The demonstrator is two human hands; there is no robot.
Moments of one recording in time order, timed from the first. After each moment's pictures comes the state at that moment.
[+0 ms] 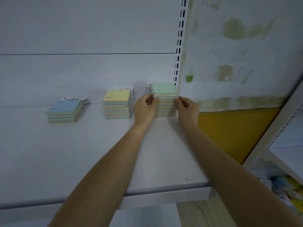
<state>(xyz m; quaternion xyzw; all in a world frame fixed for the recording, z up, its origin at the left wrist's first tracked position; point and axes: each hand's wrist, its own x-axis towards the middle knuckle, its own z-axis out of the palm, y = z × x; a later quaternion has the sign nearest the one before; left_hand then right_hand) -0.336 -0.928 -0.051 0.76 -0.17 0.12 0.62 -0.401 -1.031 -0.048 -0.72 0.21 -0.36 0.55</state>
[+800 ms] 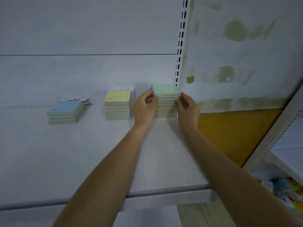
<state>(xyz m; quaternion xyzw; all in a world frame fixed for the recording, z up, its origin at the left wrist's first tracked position) -0.340 -0.924 -0.045 0.74 -0.18 0.14 0.63 -0.404 -1.026 -0.047 -0.73 0.18 -0.38 0.54</state>
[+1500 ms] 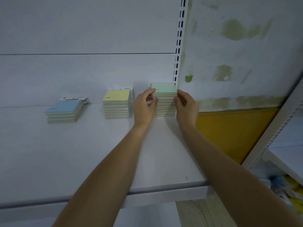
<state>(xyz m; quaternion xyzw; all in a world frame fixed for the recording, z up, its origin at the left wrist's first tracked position) -0.336 -0.925 -0.053 0.76 -0.23 0.20 0.58 -0.403 -1.024 -0.044 -0.73 0.18 -0.40 0.52</state>
